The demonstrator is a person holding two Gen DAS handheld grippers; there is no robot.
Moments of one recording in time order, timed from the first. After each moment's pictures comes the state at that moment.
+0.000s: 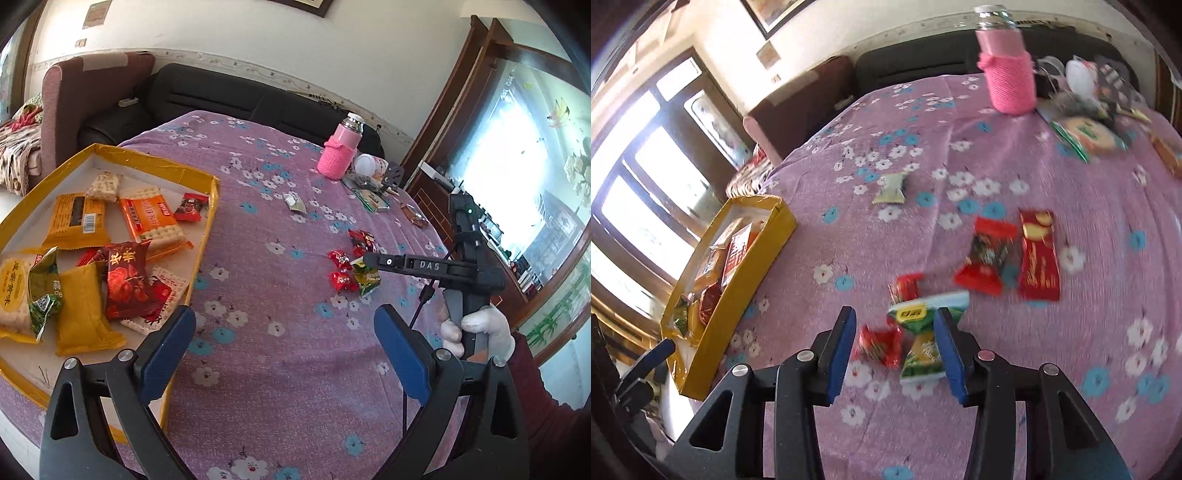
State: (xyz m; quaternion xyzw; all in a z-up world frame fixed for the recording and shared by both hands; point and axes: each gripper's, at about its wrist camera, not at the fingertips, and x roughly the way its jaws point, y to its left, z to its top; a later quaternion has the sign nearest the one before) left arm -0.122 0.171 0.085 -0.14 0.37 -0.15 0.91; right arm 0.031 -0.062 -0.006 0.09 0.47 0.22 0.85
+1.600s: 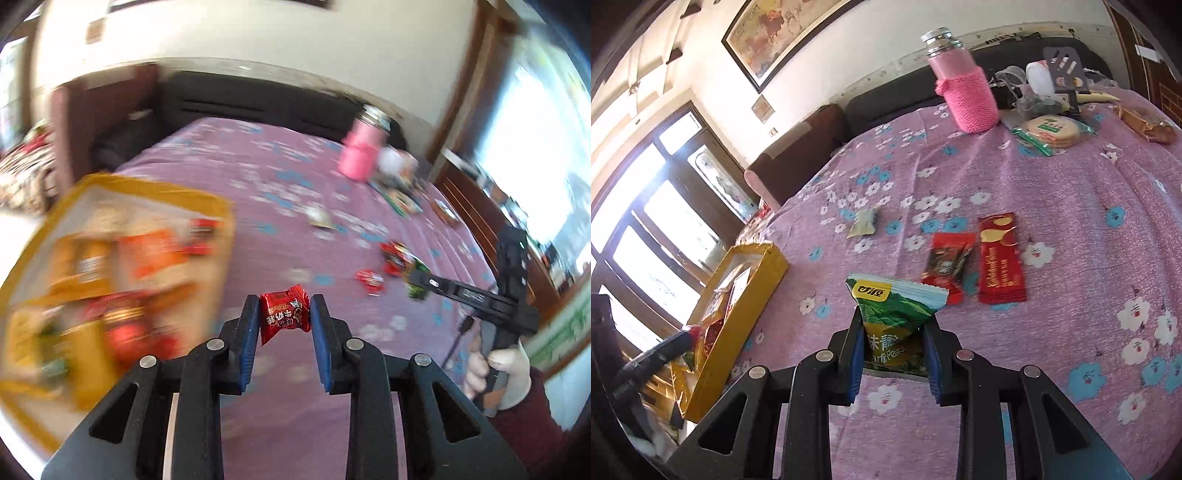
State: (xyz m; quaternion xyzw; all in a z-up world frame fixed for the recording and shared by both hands) left arm -0.077 0.177 0.090 -0.11 0.37 -0.09 0.92; right arm 0.024 -0.098 -0.020 0.17 0.41 0.21 0.87
